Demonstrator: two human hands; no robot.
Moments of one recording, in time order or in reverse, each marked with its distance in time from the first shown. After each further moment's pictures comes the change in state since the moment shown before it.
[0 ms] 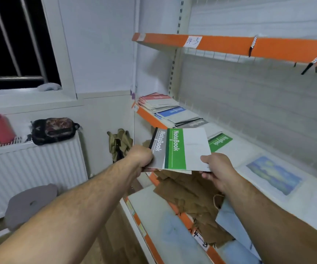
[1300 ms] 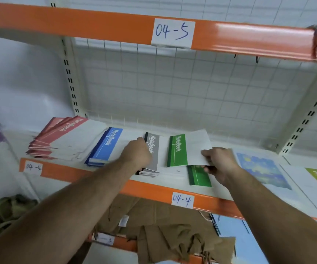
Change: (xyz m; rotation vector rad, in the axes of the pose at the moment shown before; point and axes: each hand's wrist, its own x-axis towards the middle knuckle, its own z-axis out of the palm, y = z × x) left_hand 0.307 0.119 0.126 0.892 -0.560 0.718; right_hand 0.161 -0.055 0.018 0.200 0.747 0.059
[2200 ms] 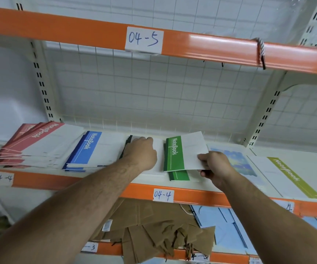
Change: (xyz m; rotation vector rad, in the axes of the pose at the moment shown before) left_hand -0.009 0.043 0.027 0.258 0.051 0.374; right_hand -0.034 0.008 -0.047 0.022 0.097 0.016
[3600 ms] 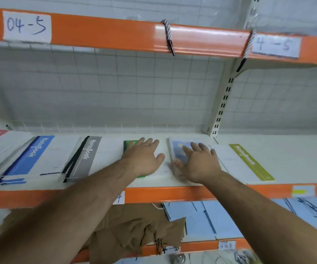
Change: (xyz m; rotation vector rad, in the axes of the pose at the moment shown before) left_hand 0.007 0.135 0.039 0.086 -0.235 0.224; right_hand 0.016 0.010 -0.102 -1.436 0.040 -0.336
